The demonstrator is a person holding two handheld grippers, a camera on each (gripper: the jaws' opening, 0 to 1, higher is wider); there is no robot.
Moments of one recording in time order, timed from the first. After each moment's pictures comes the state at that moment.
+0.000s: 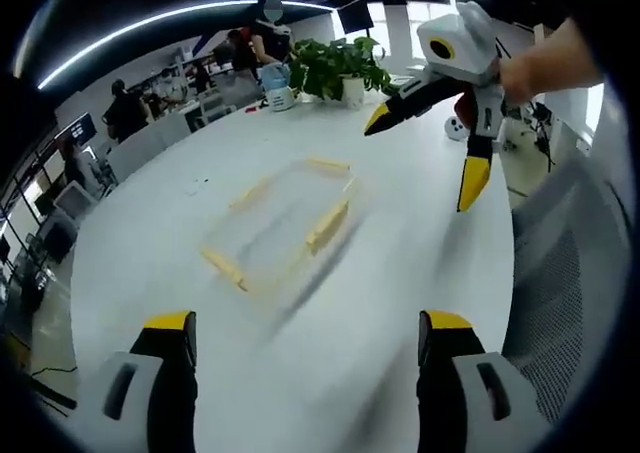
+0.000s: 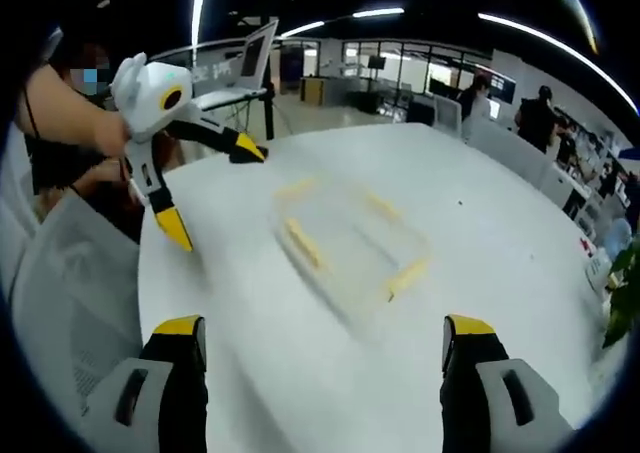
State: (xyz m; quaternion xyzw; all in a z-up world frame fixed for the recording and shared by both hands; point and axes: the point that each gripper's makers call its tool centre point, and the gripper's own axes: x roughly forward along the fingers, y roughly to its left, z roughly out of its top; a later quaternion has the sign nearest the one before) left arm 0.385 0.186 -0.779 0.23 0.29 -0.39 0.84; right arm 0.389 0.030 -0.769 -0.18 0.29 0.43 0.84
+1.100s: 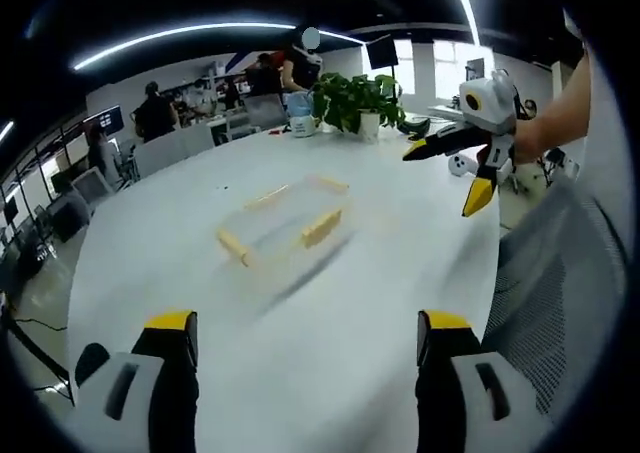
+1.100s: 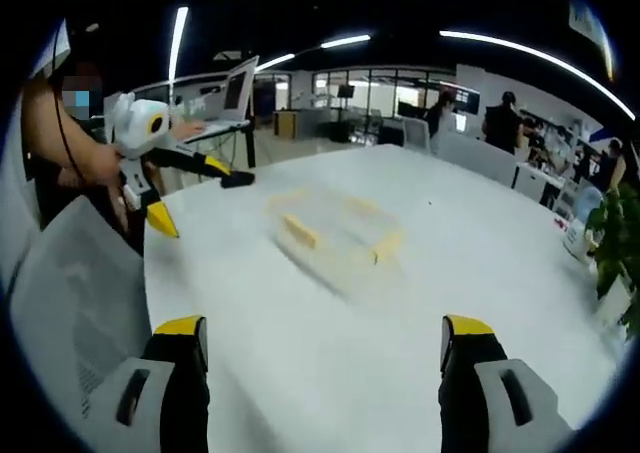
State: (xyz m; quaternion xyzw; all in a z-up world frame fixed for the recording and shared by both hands) left arm 0.347 0.207 -0.766 0.15 0.24 -0.37 0.88; right arm 0.348 -0.009 -0.765 -0.12 0.23 0.38 0.89
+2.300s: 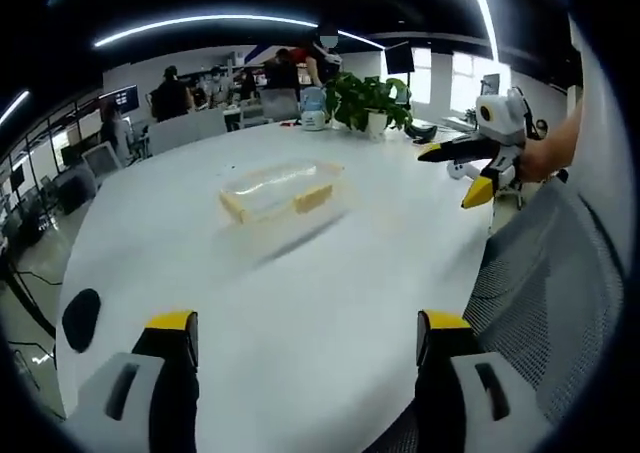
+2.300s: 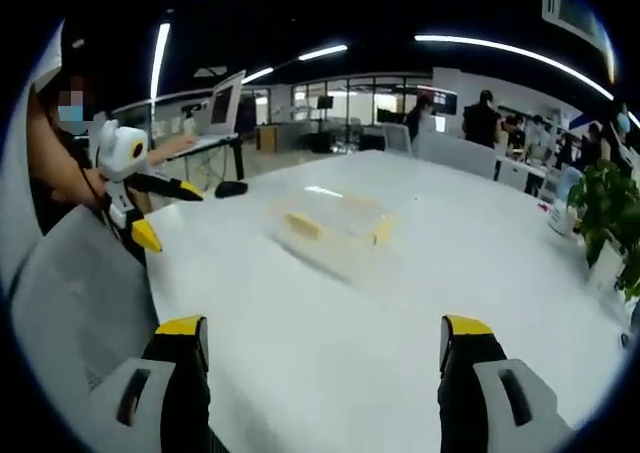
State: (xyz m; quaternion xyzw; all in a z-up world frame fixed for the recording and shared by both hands) left arm 0.308 0.223 -0.781 0.12 0.27 -0.34 0.89; right arm 0.320 -0.018 -0.773 -0.09 0.22 0.35 0.91
